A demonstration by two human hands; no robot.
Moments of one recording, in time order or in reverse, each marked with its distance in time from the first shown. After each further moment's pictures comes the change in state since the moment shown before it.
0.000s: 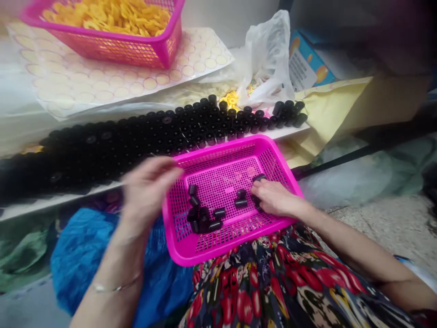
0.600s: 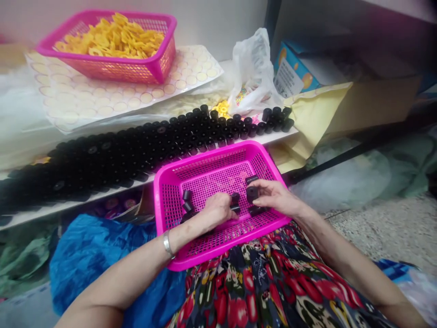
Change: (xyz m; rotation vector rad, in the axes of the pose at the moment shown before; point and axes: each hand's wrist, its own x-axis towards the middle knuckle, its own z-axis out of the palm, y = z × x) left_hand -0.049 0.020 0.144 0.856 -0.962 0.089; right_hand -0.023 0.032 0.021 1.488 0.238 0.009
